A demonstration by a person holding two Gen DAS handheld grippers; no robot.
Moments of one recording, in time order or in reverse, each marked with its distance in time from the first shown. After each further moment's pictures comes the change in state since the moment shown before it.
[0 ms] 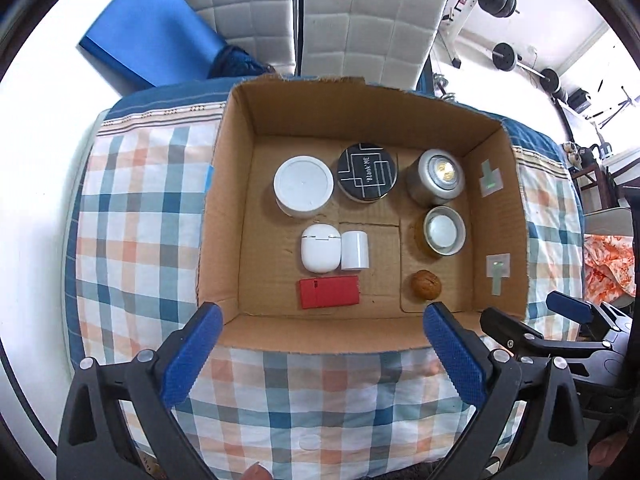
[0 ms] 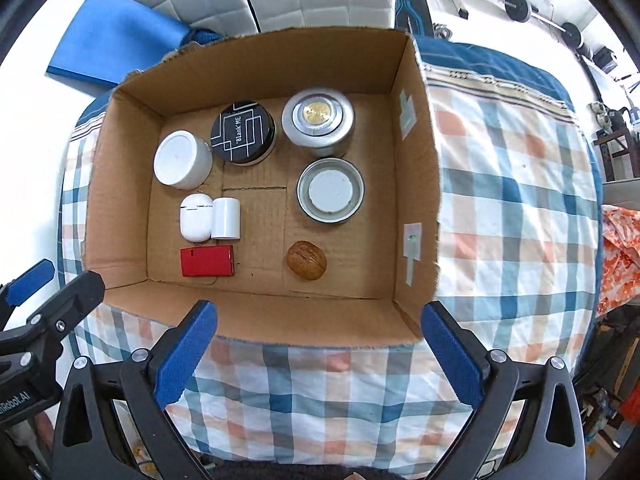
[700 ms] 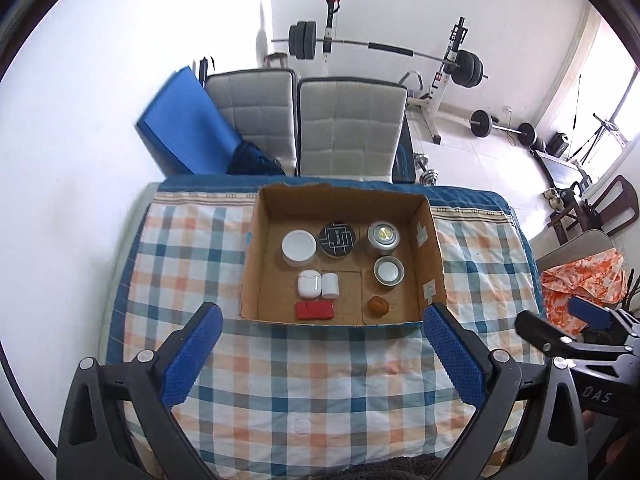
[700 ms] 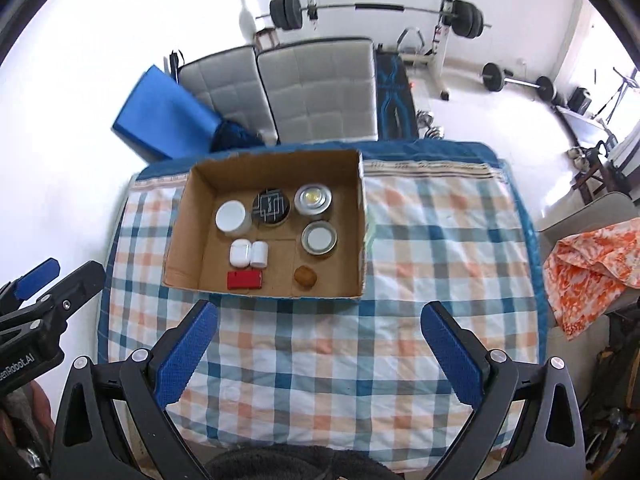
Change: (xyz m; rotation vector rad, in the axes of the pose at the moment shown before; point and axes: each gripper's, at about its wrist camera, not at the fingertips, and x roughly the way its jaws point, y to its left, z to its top) left arm -0.185 -0.033 -0.077 0.023 -0.346 0.026; right arm -0.205 -0.025 -0.113 0.004 -0.374 0.019
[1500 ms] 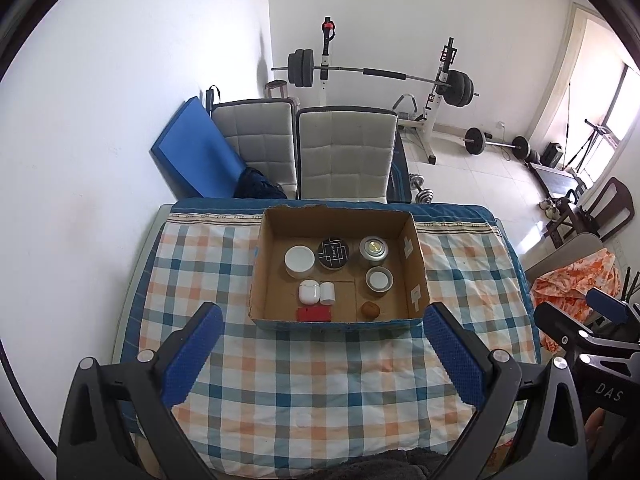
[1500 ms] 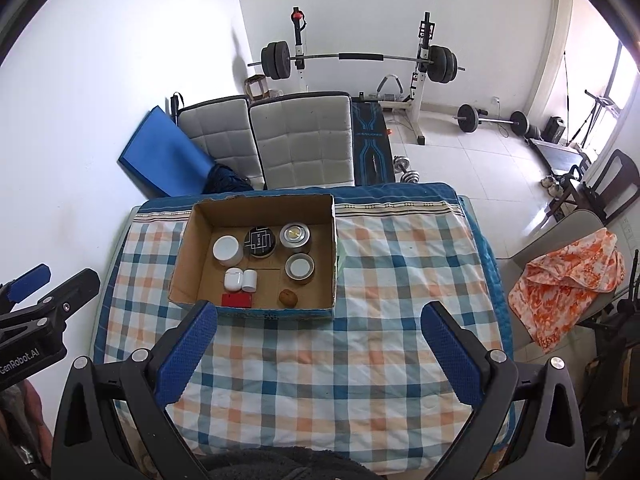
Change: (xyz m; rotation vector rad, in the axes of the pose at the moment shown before) left arm -0.064 -0.013 -0.018 0.016 -0.086 0.006; right arm -0.086 -0.002 -0.028 -0.014 -0.150 -0.071
